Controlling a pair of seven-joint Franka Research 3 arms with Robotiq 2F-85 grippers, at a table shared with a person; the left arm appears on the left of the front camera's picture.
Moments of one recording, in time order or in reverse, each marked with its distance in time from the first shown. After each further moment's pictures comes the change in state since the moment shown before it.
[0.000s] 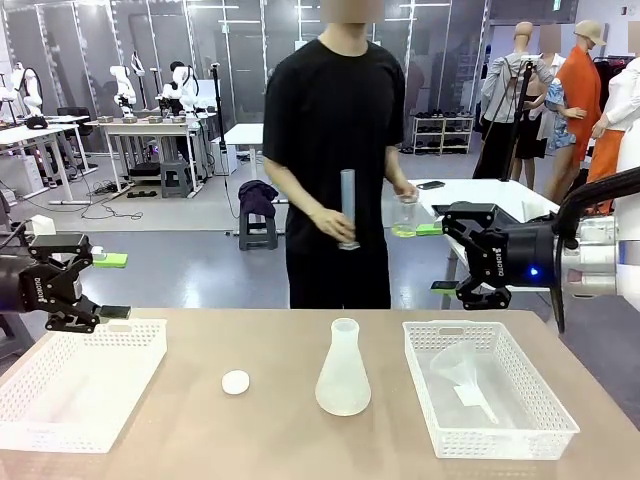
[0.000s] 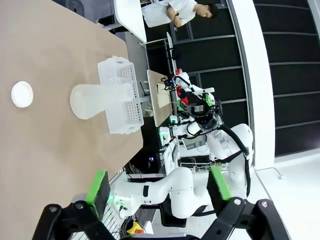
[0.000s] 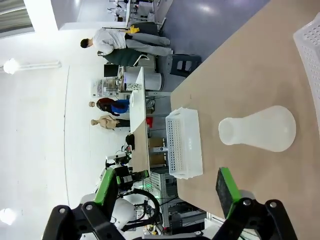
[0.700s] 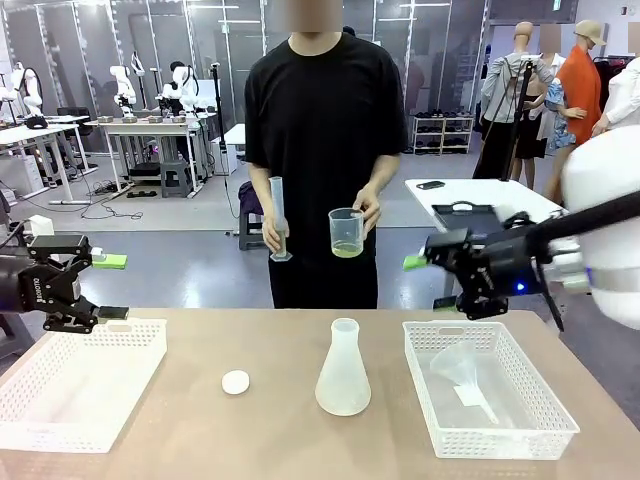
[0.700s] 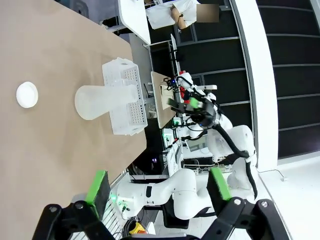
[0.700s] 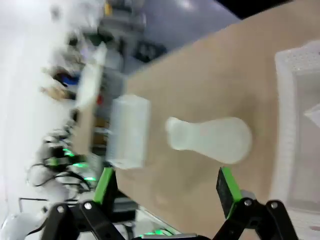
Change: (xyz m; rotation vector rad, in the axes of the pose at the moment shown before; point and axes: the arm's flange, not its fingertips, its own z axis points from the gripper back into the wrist) left arm 0.000 0.000 0.001 0.014 -0.004 -0.002; right arm 0.017 -0.021 -0.030 -0.252 0.102 0.315
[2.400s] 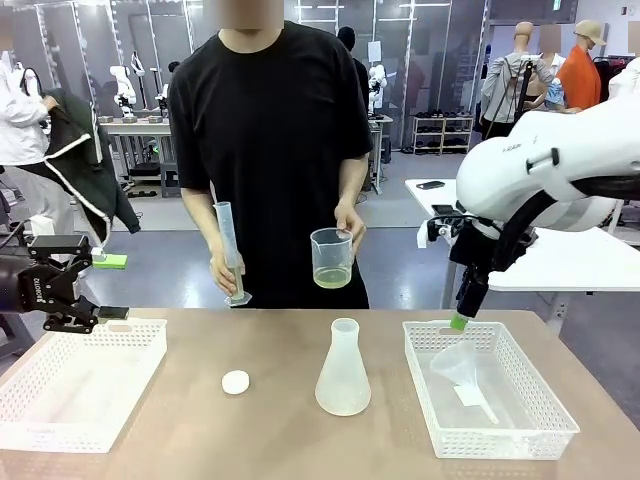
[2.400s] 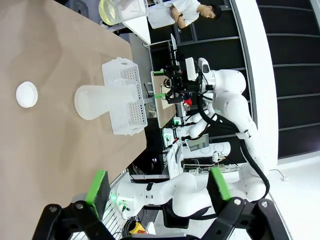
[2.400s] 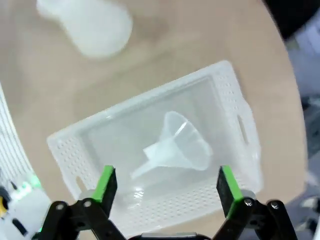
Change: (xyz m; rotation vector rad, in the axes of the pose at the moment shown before) left arm 0.000 0.000 0.000 0.000 0.001 -0.001; right arm 0.114 -0.022 -0.057 -0.398 0.782 1.277
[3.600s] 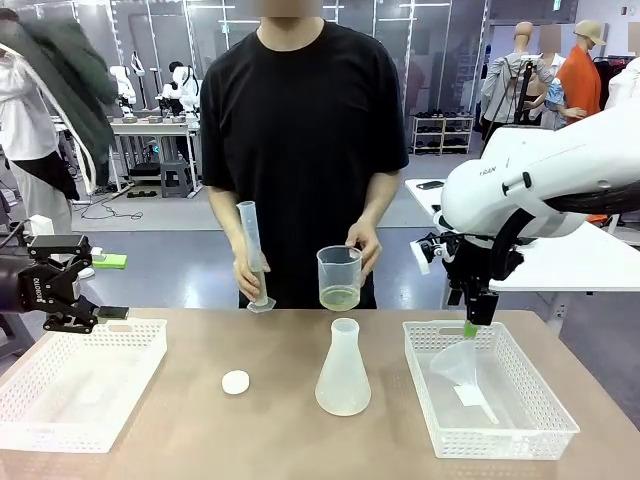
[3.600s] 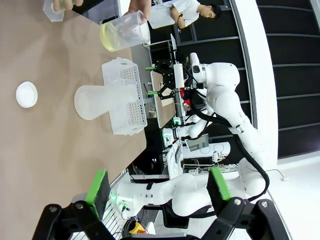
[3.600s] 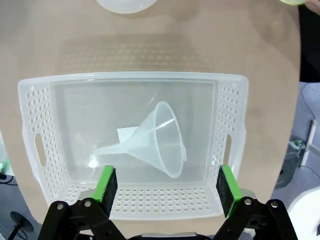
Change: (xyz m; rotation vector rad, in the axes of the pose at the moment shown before) left arm 0.000 0.000 0.000 -0.001 0.000 0.000; right arm 0.007 -0.018 -0.030 0.032 0.100 0.357
